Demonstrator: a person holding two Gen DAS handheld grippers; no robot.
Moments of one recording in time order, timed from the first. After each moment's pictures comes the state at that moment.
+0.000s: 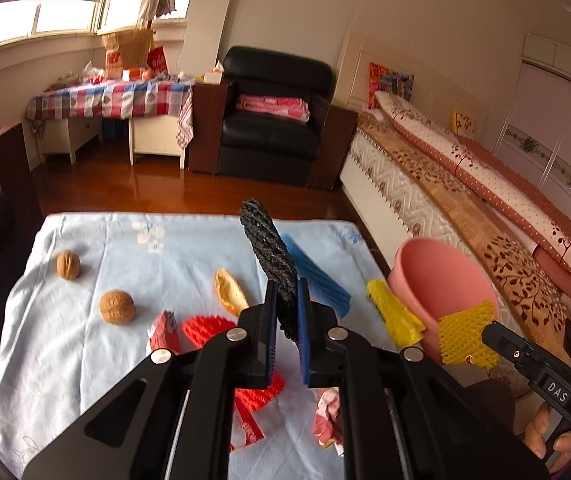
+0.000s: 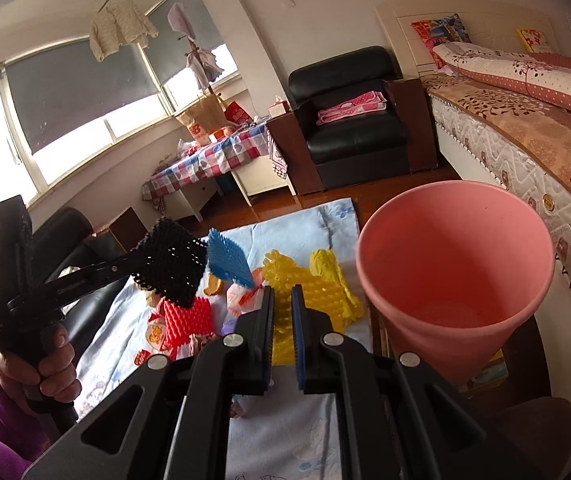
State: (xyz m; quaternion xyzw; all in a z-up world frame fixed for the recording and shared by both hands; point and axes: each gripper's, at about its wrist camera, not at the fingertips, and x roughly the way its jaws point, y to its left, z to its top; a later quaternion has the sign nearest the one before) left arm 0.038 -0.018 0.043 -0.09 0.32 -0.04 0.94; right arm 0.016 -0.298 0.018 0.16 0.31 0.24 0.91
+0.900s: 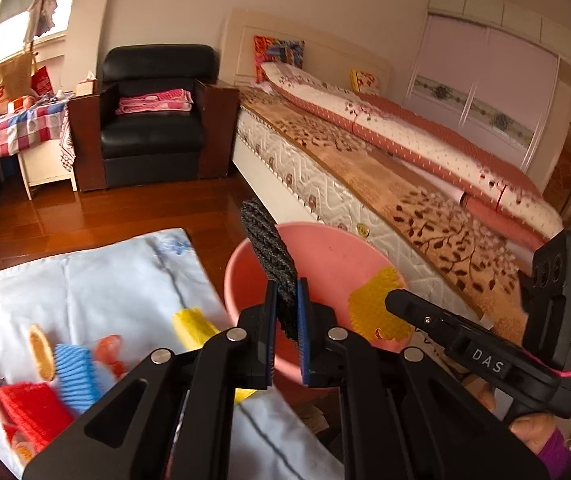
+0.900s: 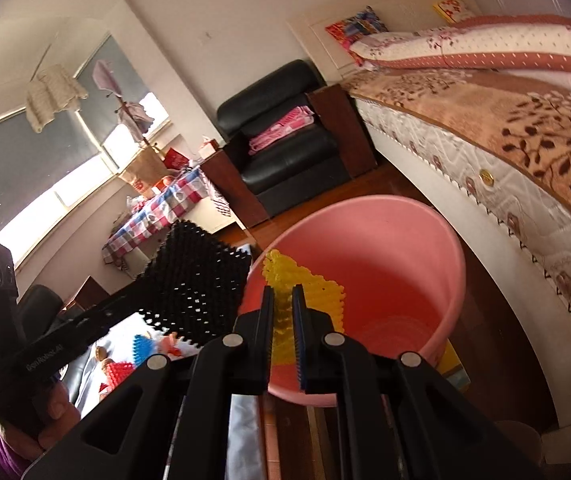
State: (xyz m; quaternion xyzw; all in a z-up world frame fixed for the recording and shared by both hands) left arm 0.108 -0.197 0.024 -0.02 0.33 -0.22 0.92; right arm 0.070 -0.407 -0.009 0.25 0.30 0.13 0.91
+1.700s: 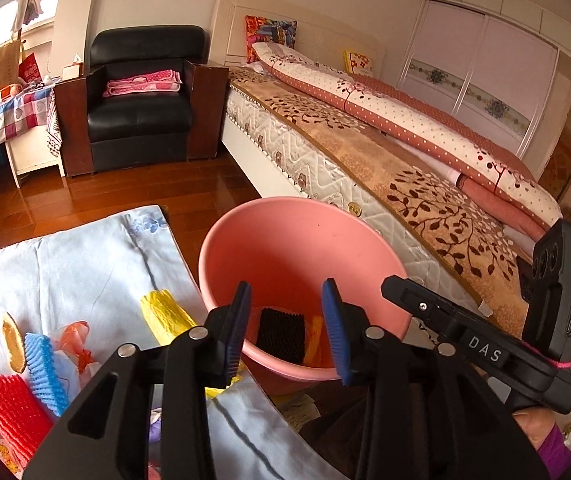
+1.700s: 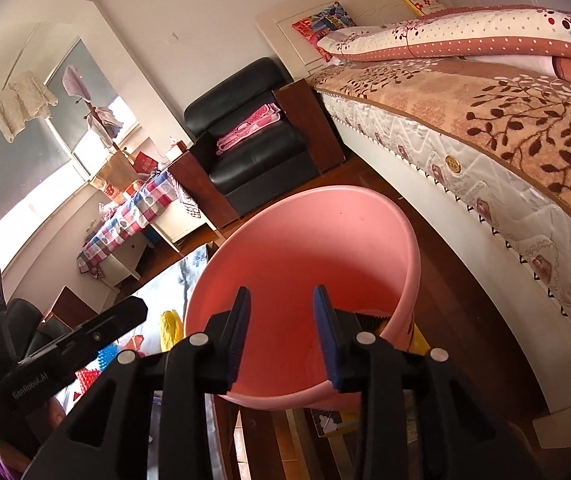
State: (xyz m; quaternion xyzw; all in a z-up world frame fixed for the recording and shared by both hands) left arm 0.113 -0.206 0.006 -0.03 0.36 -0.23 0.90; right arm 0.072 -0.422 -0.030 0.26 0.32 0.08 0.91
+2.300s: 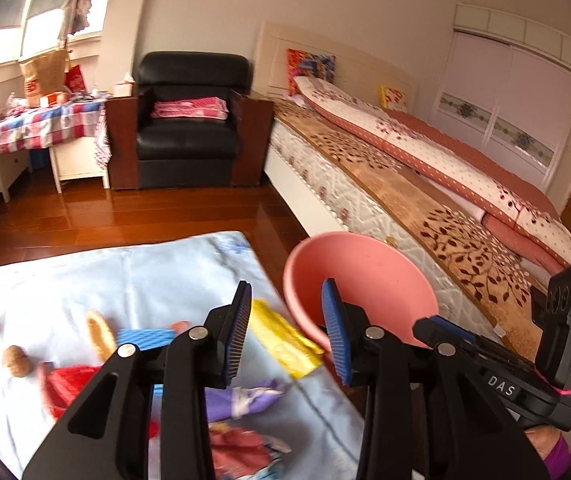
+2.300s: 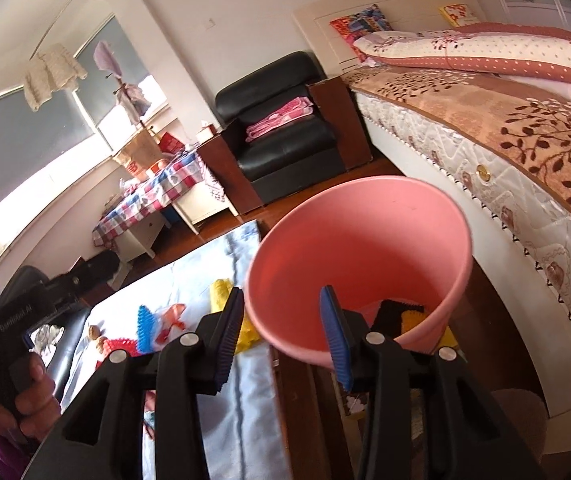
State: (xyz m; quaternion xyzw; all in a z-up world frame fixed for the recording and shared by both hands) left arm 0.078 -0.125 0.046 -0.05 0.31 -0.16 0.93; right arm 0.040 -0.367 -0.004 0.22 0.32 0.13 0.91
